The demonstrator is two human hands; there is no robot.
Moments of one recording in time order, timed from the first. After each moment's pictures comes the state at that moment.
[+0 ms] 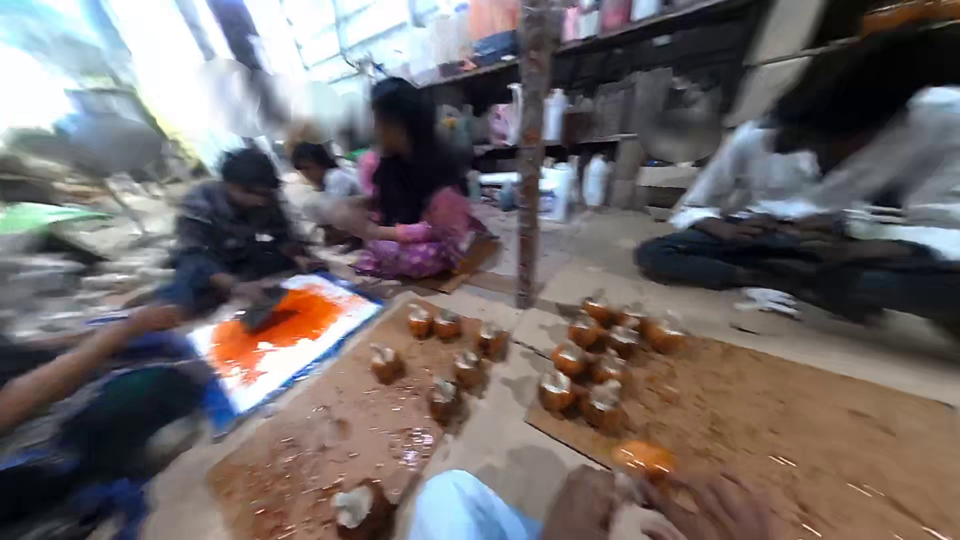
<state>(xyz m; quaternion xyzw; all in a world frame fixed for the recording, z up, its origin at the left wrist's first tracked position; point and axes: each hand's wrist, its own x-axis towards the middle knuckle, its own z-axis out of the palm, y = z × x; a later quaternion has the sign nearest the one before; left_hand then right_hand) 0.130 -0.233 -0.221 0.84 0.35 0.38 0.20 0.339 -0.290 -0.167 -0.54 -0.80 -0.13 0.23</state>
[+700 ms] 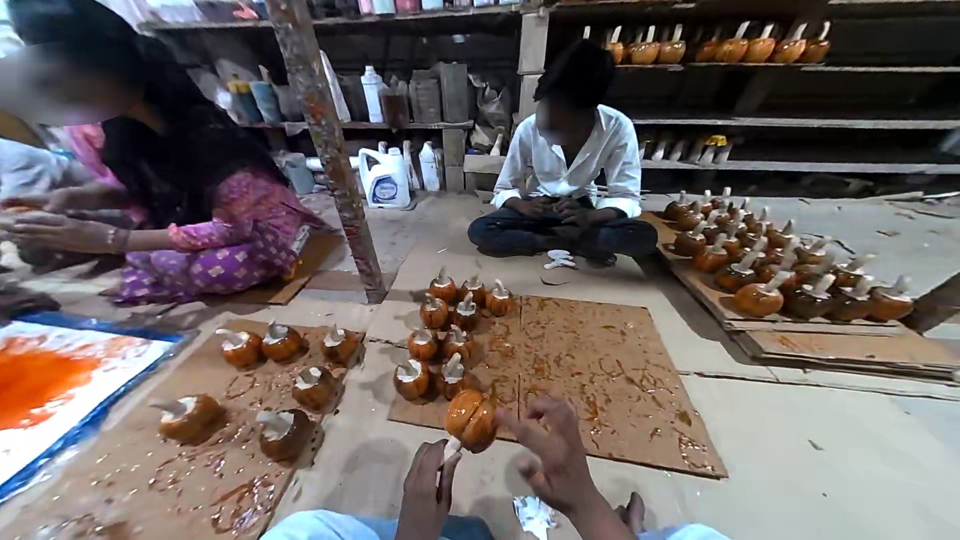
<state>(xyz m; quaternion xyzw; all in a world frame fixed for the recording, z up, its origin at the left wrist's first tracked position) 0.129 -0.219 -0.231 0.79 0.35 0.49 0.15 0.348 -0.283 -0.177 -0.57 -0.68 -0.15 0.44</state>
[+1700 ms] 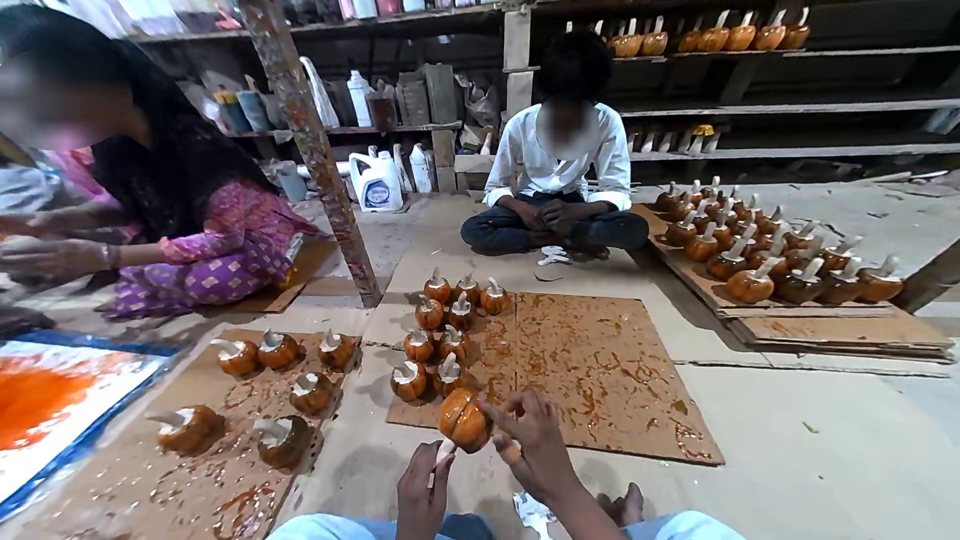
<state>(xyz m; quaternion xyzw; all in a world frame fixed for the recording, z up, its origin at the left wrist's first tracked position) 0.126 -0.217 -0.230 0.77 0.32 0.52 0.18 0.330 -0.275 -0.175 -0.63 -0.66 -0.09 0.40</state>
